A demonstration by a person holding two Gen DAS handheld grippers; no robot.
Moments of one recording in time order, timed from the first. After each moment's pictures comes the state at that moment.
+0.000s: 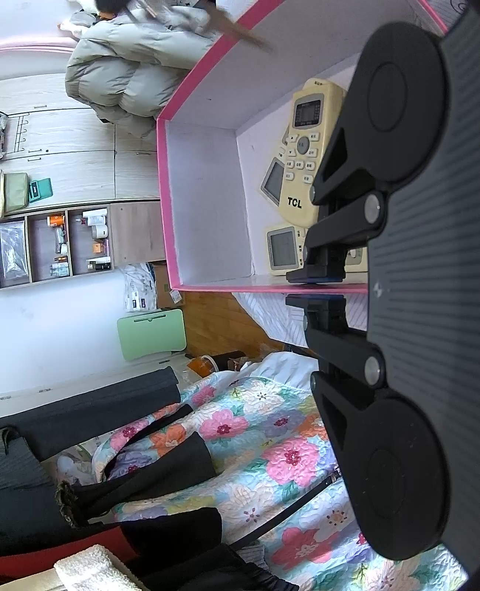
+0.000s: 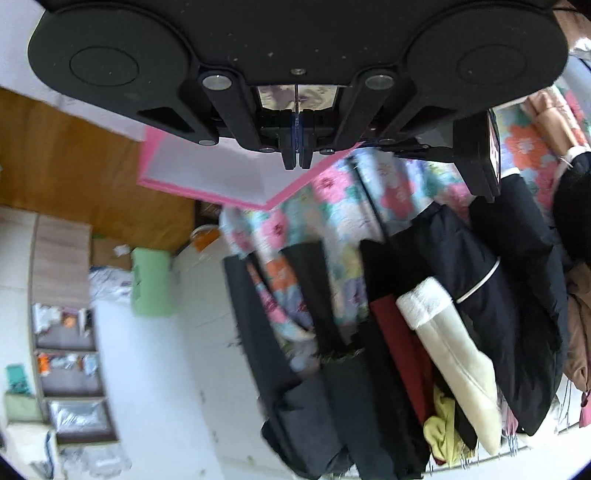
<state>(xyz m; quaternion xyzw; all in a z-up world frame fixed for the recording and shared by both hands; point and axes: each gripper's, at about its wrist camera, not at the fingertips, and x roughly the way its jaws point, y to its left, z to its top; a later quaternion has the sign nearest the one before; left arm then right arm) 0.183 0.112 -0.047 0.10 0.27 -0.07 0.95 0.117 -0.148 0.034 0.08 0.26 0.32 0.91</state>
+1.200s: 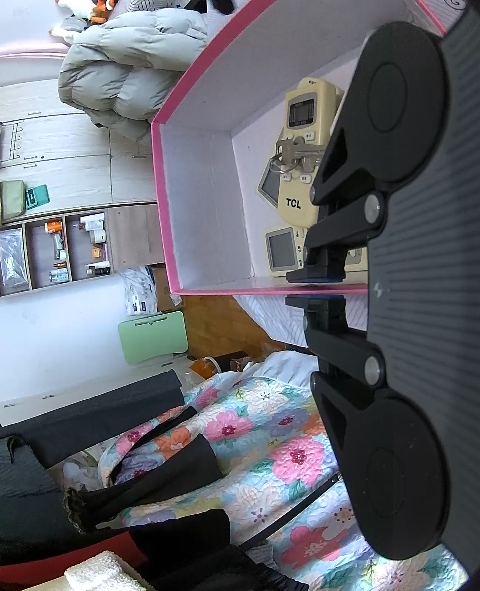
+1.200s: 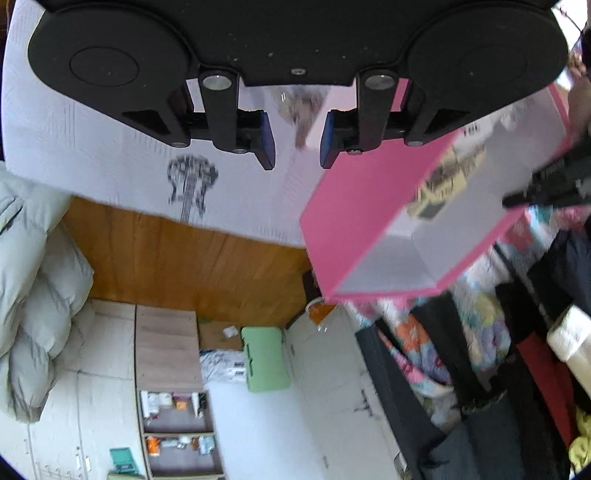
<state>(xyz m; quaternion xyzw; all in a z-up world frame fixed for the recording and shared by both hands) 0.184 0.105 -0.046 0.12 0.28 -0.07 0.95 0.137 -0.235 -0.055 0.09 0.38 0.15 0.91</state>
